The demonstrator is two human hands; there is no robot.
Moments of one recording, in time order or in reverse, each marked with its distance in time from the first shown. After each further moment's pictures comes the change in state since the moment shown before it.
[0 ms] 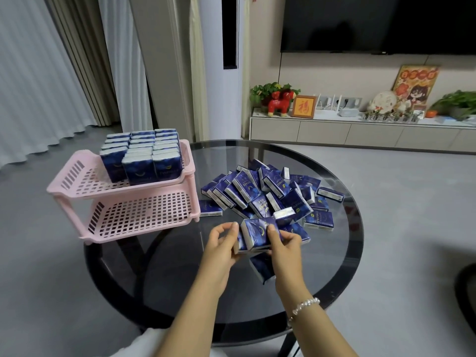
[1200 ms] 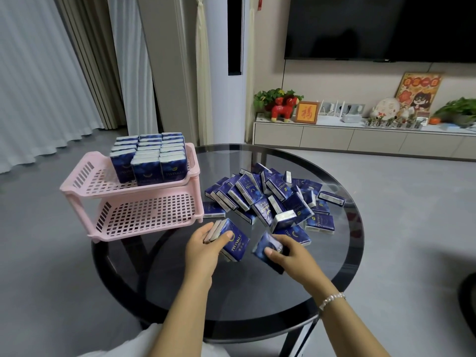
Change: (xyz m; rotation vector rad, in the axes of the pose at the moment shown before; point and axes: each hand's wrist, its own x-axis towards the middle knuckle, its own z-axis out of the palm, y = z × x) left_hand 0.006 0.005 -0.028 0.207 0.230 0.137; right_hand 0.014 -0.014 -0.043 -0.620 -0.459 -0.154
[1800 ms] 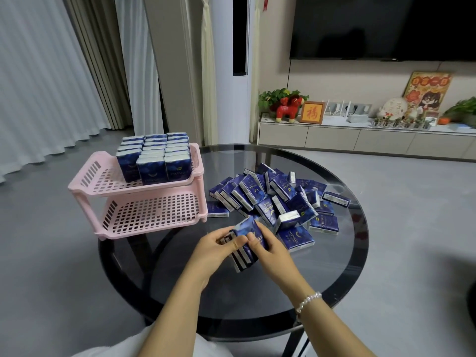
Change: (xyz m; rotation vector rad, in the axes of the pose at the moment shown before) left_hand -0.003 0.008 -0.006 0.176 -0.337 -0.006; right_hand -0.004 -0.027 0.040 0.254 -0.039 -0.164
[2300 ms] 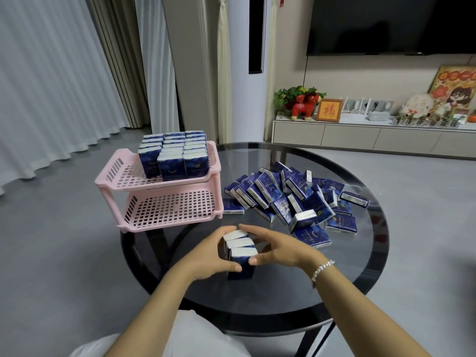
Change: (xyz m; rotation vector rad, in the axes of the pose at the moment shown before) left_hand -0.005 -0.004 -0.053 0.530 -0.240 0.061; right_hand 0.031 -0.020 -0.012 -0.430 -0.601 0.050
